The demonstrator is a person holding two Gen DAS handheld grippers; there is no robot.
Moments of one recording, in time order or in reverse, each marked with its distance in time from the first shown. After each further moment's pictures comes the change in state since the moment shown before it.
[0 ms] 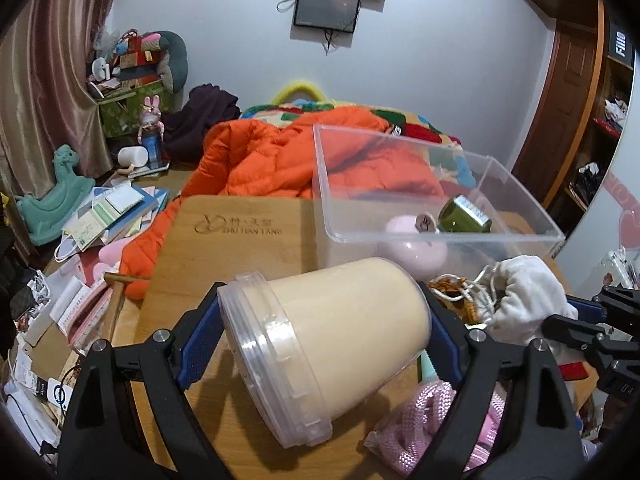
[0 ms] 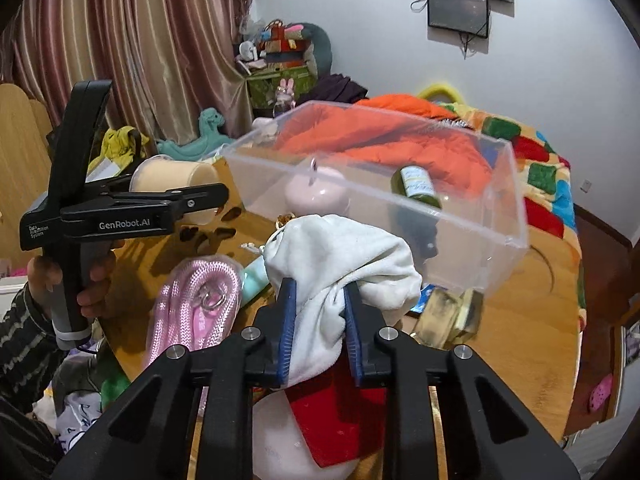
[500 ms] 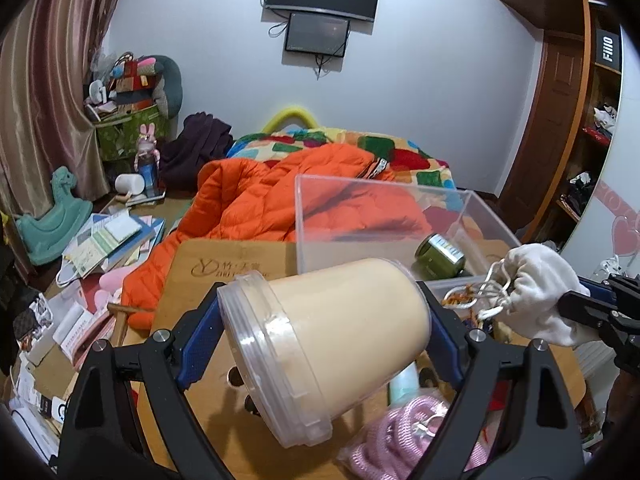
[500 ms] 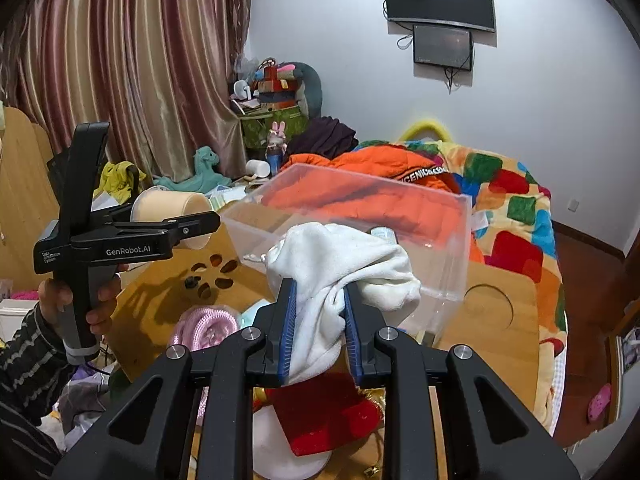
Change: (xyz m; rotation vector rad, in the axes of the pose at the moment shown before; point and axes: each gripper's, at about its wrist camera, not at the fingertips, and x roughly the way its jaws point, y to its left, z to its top) left arm -0.024 -0.017 0.025 0.027 -0.083 -0.022; right arm -0.044 -0.008 0.023 0.013 -0.133 -0.019
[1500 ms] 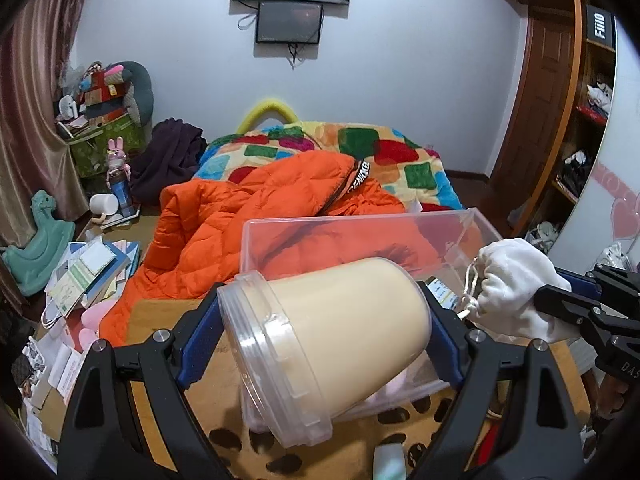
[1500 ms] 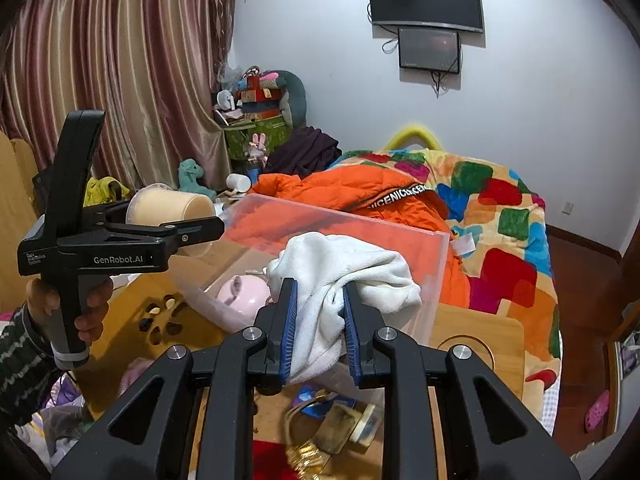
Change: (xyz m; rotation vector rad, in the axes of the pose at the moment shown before) left arm 0.071 -0.026 0.053 0.085 0.069 -0.034; right arm 0.048 -0.054 0.035 0.030 -0.008 -0.020
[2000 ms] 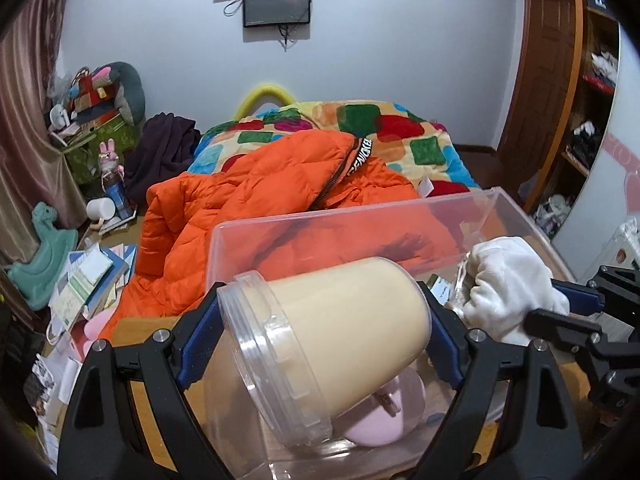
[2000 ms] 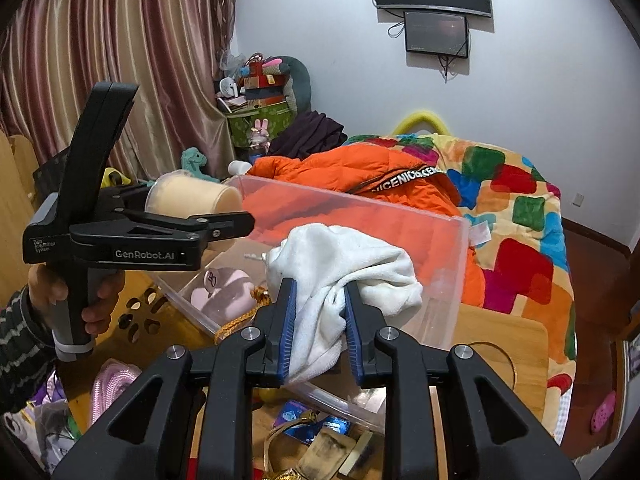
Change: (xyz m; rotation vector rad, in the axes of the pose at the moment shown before) left arm 0.045 -0.014 0.008 0.079 0.072 0.037; right arm 0.040 -0.007 -0.006 -0.011 0.050 0.026
